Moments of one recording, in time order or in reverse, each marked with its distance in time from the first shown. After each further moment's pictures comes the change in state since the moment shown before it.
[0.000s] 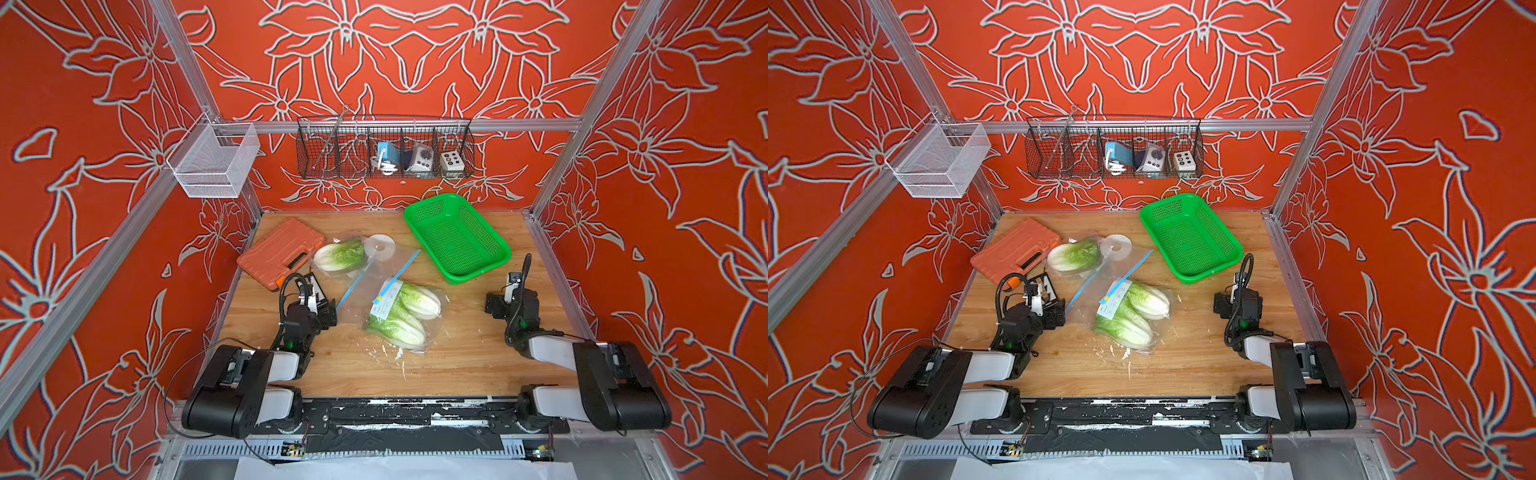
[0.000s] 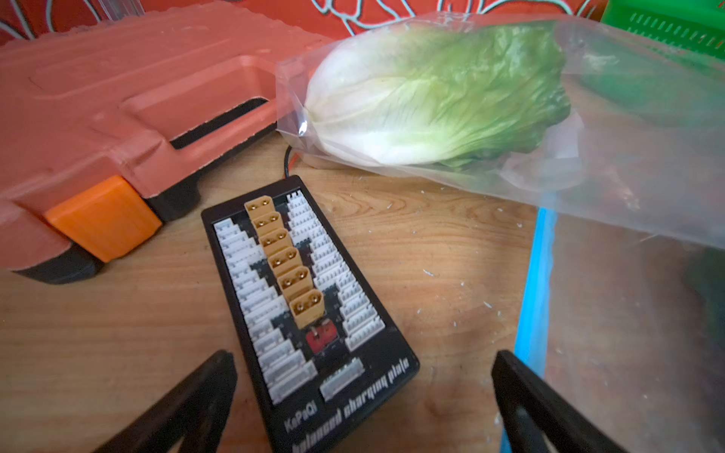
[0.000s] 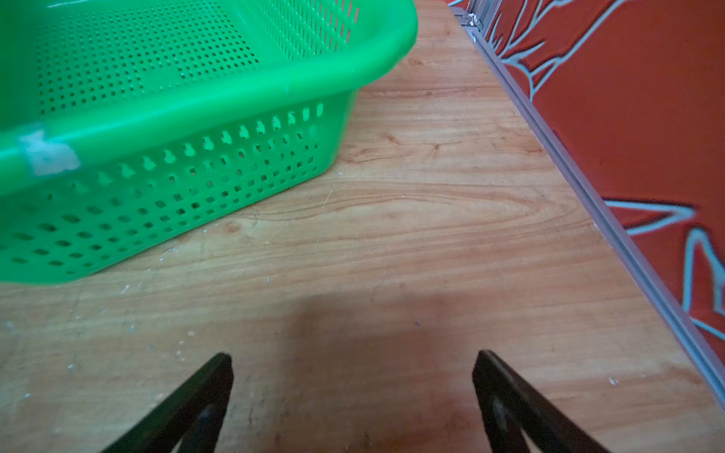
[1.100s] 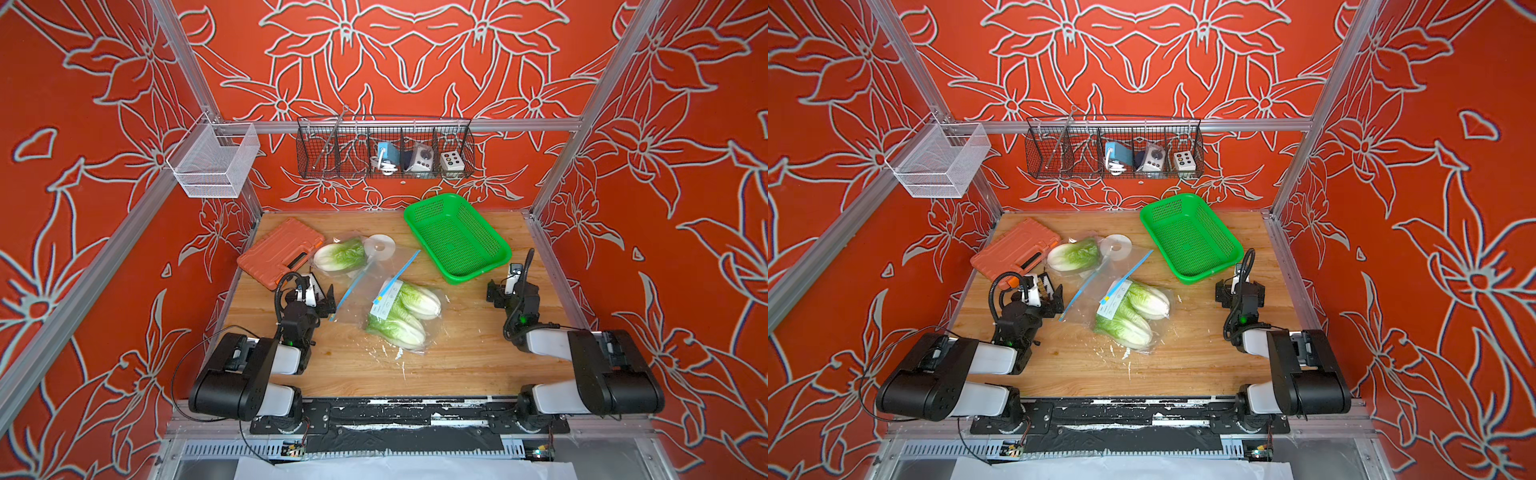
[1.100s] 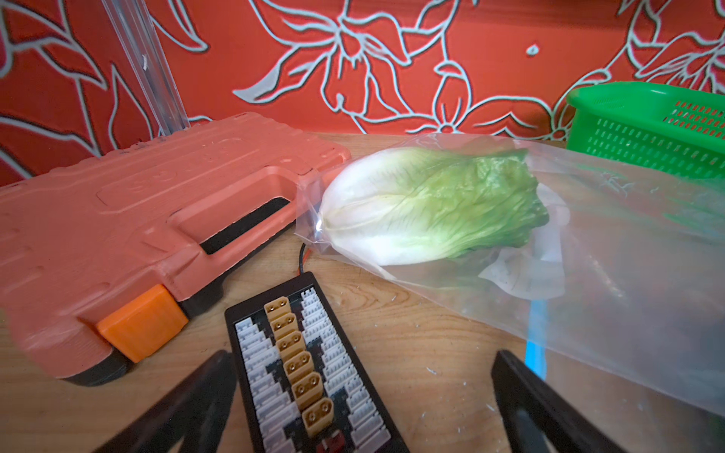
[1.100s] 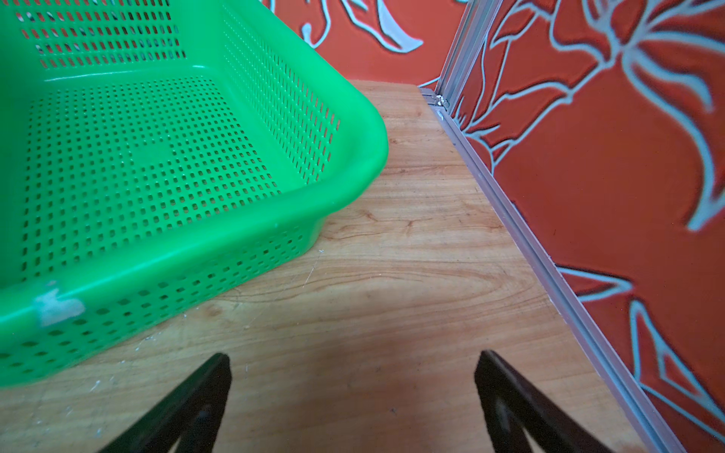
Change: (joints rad) left arm 0.008 0.050 0.024 0.206 -0.031 0.025; right arm 0.000 0.050 0.035 0.159 0.052 -0.066
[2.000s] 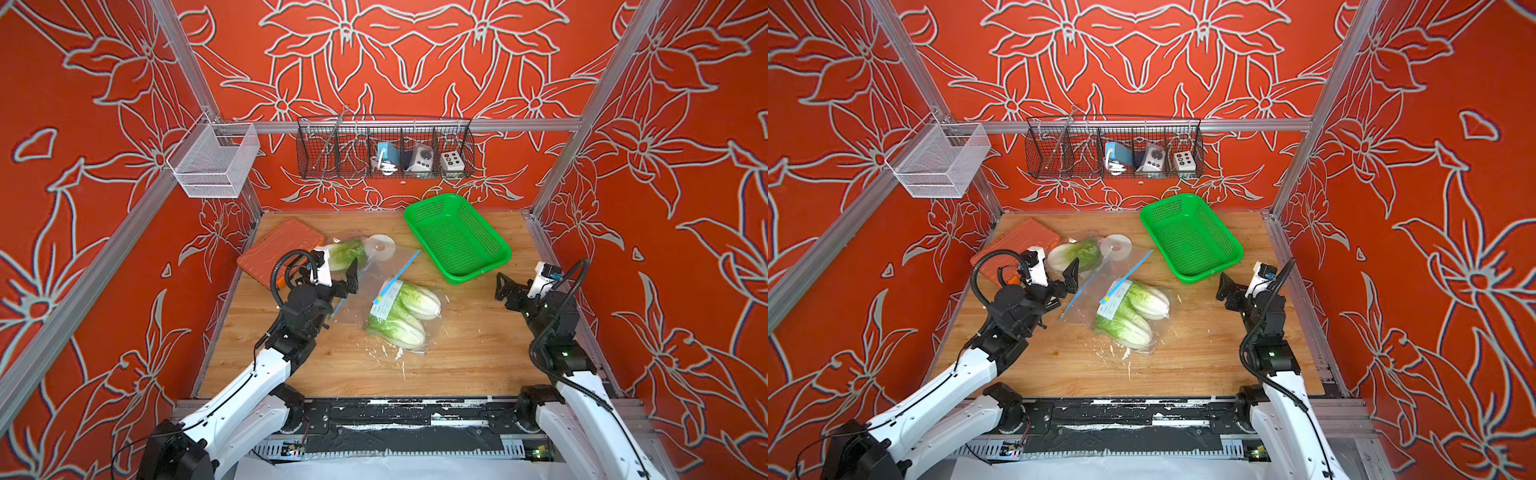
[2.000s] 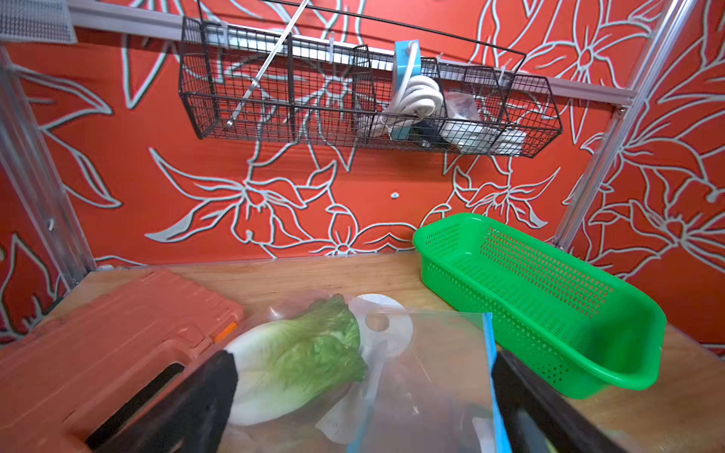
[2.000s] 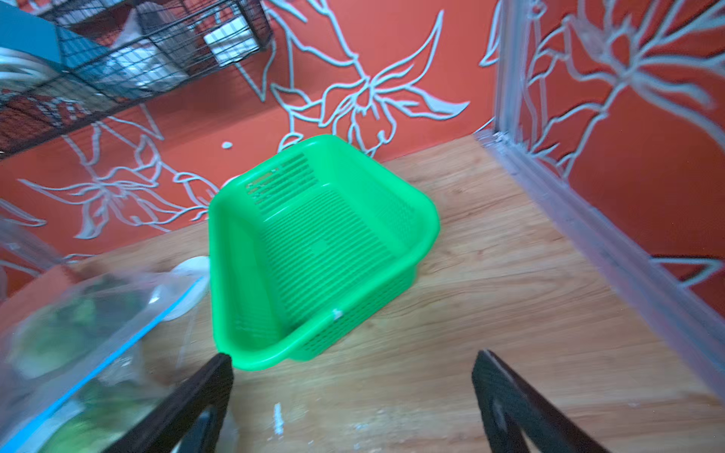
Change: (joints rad) left arm -0.343 -0.527 0.393 -0.711 -0.117 -0.018; right arm 0.021 -0.773 0.119 -0.763 -0.286 0.409
